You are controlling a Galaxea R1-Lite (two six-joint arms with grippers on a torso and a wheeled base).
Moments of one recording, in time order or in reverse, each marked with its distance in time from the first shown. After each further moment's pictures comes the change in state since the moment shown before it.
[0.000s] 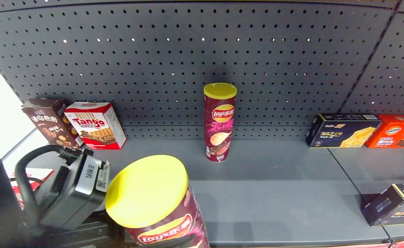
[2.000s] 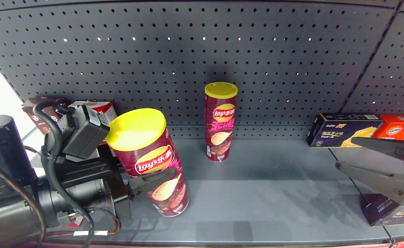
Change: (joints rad) left arm 0.212 0.080 -0.115 -0.004 0.080 0.037; right arm 0.379 1.072 -0.634 -0.320 0.362 -0.031
